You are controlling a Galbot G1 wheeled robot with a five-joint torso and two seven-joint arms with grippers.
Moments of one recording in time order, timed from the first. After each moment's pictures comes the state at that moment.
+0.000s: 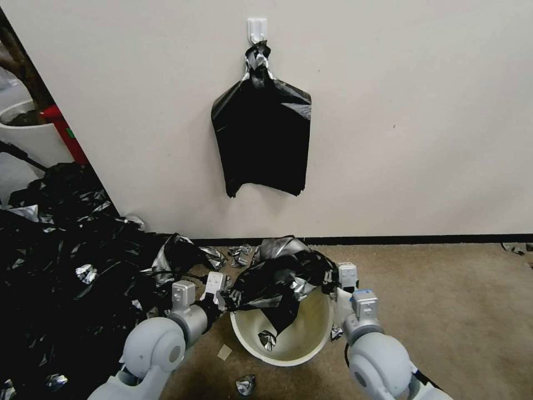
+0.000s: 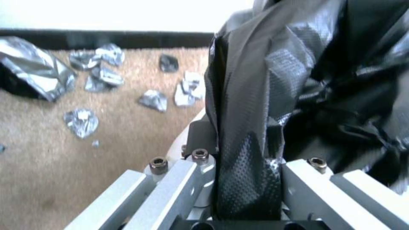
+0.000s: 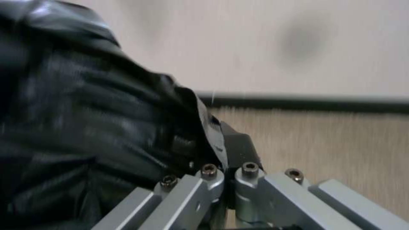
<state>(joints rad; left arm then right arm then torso) 1.40 -1.20 -0.40 -2.08 -0.63 0.72 0.05 -1.39 1.11 0.14 2.07 0.45 -0.44 0.48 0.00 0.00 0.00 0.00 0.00</state>
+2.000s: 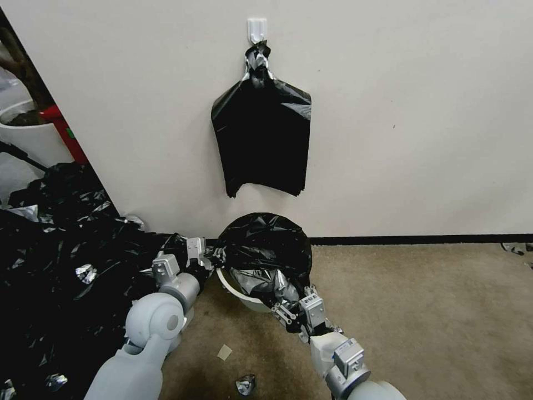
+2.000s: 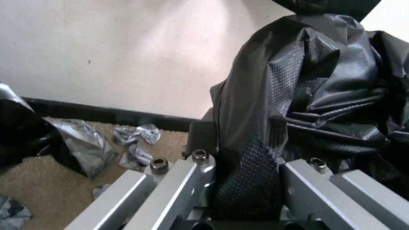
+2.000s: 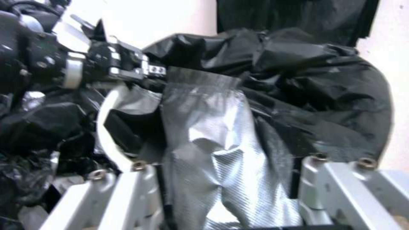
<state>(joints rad) 1.28 -1.27 -0.42 -2.01 -0.75 0.53 -0.14 -1.55 1.12 0.00 2.16 0.10 -0.08 0.14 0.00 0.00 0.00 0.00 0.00</state>
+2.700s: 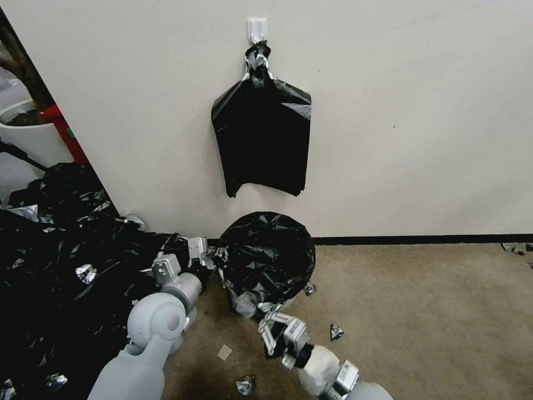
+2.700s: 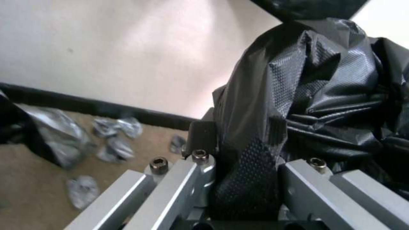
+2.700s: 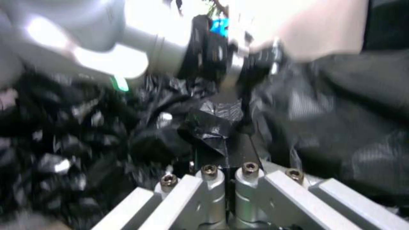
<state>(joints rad) 1.29 -1.28 -0.42 -2.06 -0.87 0.58 -0.19 -1.46 1.18 0.03 1.87 0.10 0.35 -0.39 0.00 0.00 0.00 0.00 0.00</state>
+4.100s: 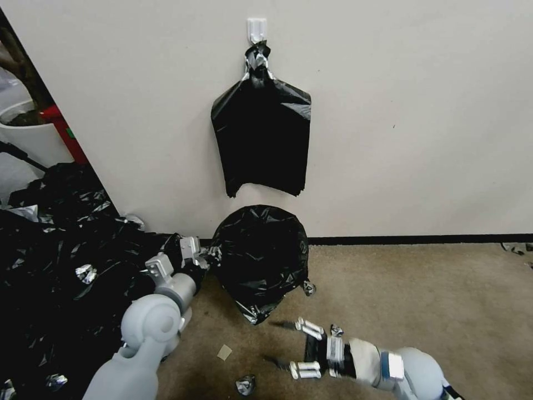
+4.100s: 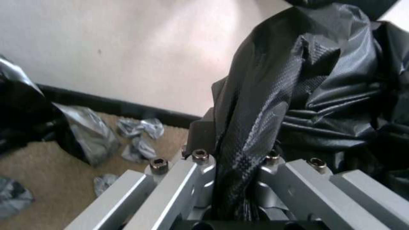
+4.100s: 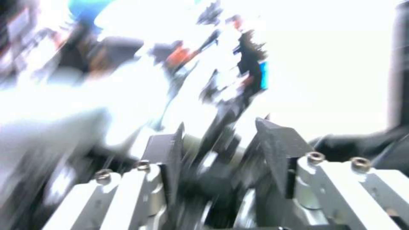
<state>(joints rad) 1.32 -1.28 -0.39 -2.02 -0.77 0.48 -0.21 -1.45 1.16 0.22 1.89 0.53 0.39 -0.82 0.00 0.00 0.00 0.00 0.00</state>
